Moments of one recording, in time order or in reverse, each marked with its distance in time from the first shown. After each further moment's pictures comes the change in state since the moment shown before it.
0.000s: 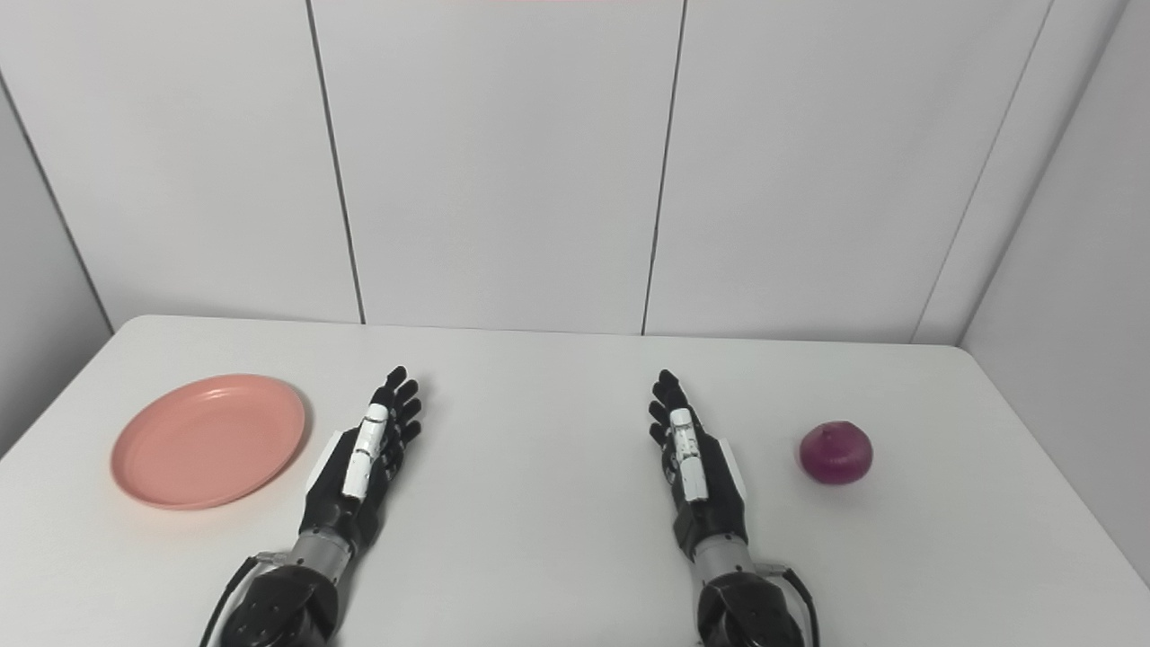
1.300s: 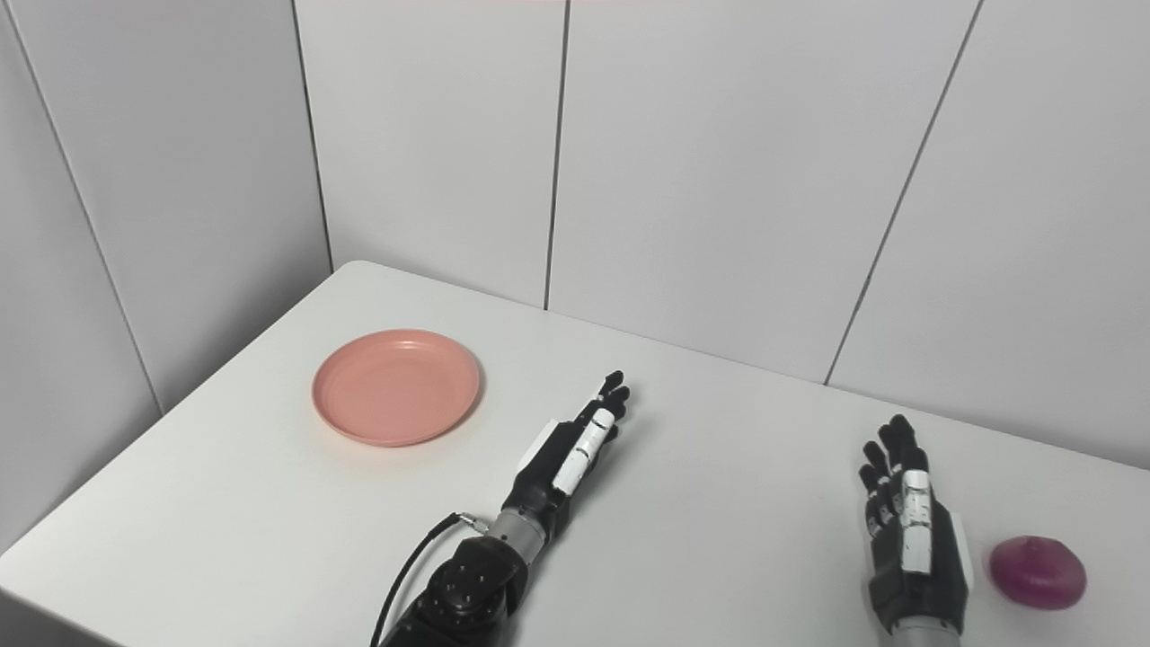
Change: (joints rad) left arm -0.021 -0.088 -0.078 0.052 0.149 -0.038 0.103; right arm -0.056 -0.082 -0.073 0.117 0.138 -0.101 0.109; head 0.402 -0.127
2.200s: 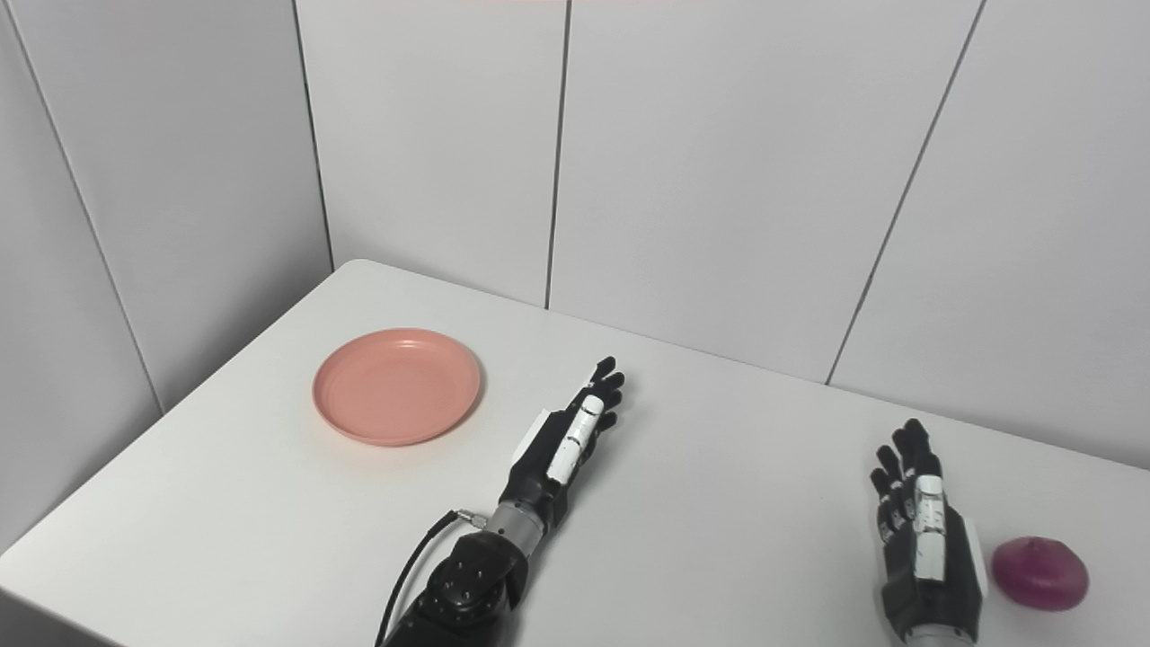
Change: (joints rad) left arm -0.009 -0.015 0.046 -0.001 -0.062 -0.062 0.004; right arm 0.013 -0.013 0.001 -0.022 0.000 0.000 0.001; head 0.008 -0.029
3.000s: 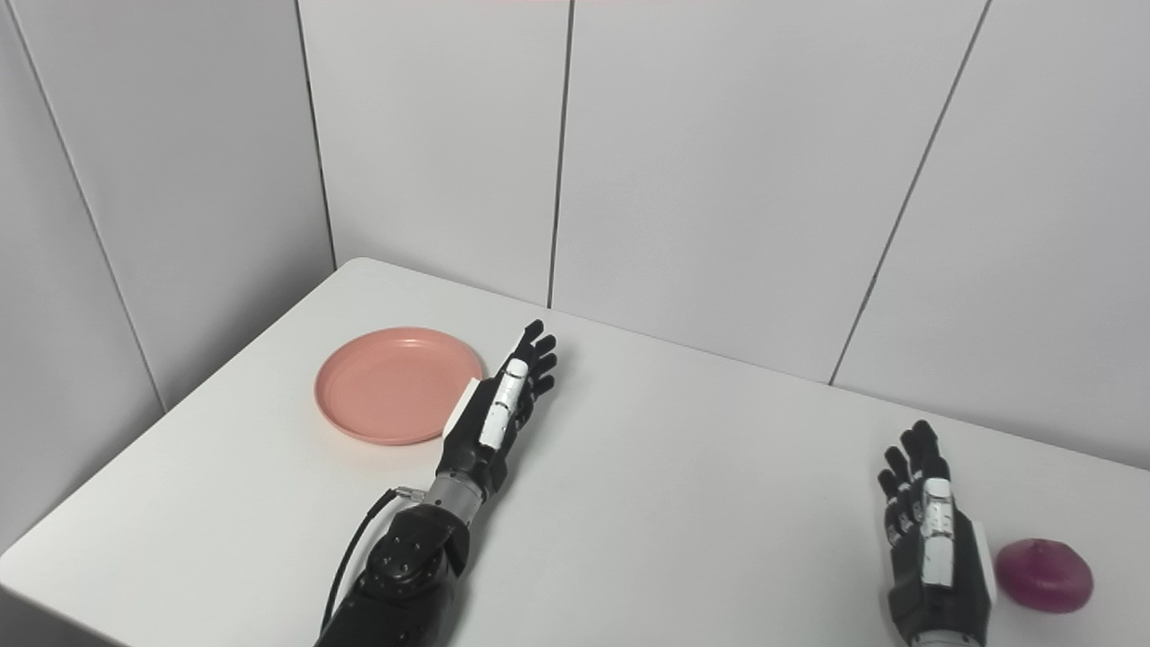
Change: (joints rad) left arm 0.008 0.084 0.101 -0.111 -0.078 0.042 -0.005; right arm 0.021 -0.002 0.001 -0.043 0.000 0.002 -0.004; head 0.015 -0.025
